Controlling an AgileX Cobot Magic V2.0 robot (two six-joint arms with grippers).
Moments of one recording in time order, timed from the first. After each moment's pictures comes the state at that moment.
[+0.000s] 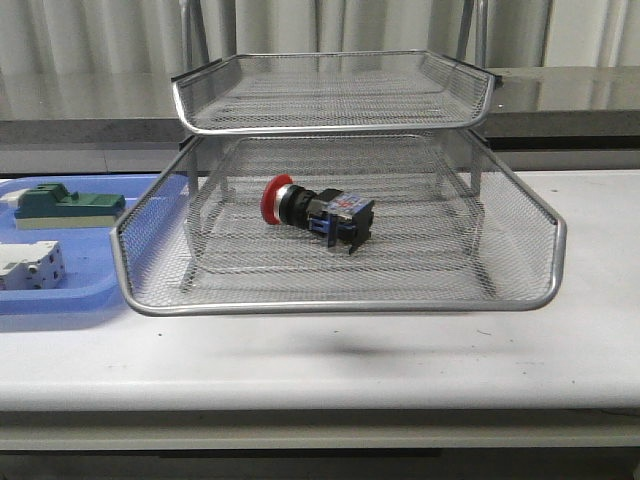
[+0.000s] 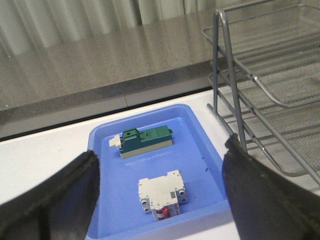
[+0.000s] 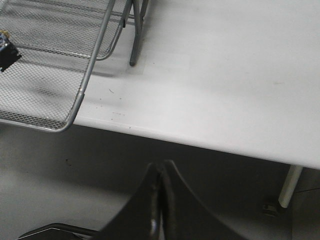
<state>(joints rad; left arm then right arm) -0.06 0.36 -0.40 -0.22 0.26 0.39 -0.08 0.63 -0.79 0.19 1.00 -0.24</state>
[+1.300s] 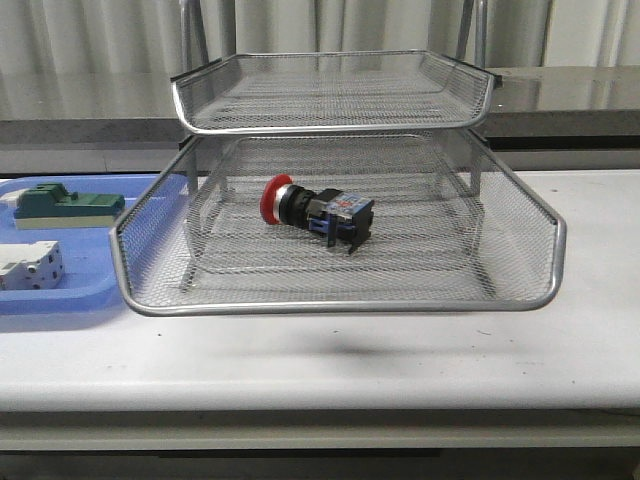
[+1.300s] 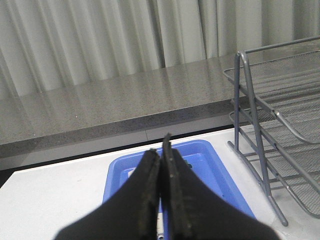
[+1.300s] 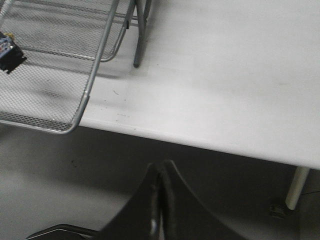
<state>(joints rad) -0.06 0.30 -0.31 -0.23 0.08 0.39 -0.08 0.63 -0.79 0.22 1.00 -0.24</state>
